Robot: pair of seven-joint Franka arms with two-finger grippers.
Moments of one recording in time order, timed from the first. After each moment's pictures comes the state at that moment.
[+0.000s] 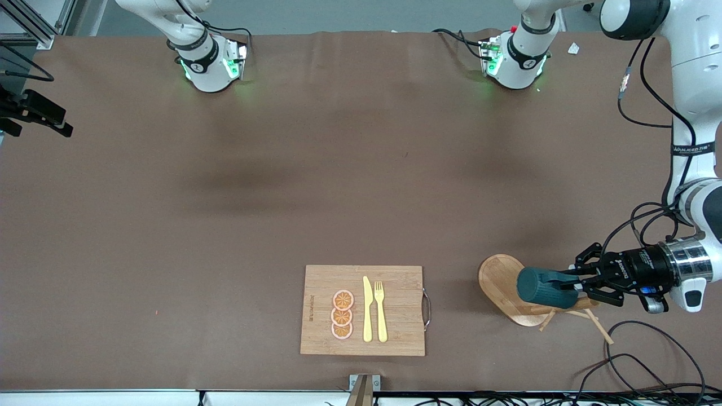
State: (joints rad) left arm 0.20 0.74 -0.04 -1.26 -1.16 1.70 -0.77; right arm -0.03 -0.07 -0.03 -1.55 0.01 1.46 -0.03
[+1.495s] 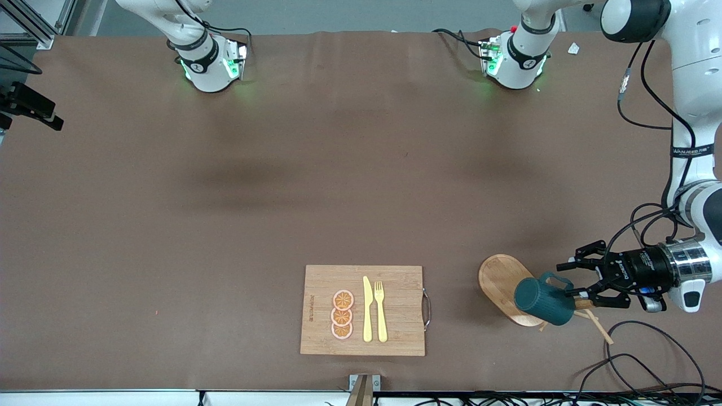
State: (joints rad) left arm 0.21 0.75 -0.05 -1.24 -1.17 1.68 -0.82; right arm -0.05 -0.07 -0.04 -1.52 0.02 1.44 -0.03
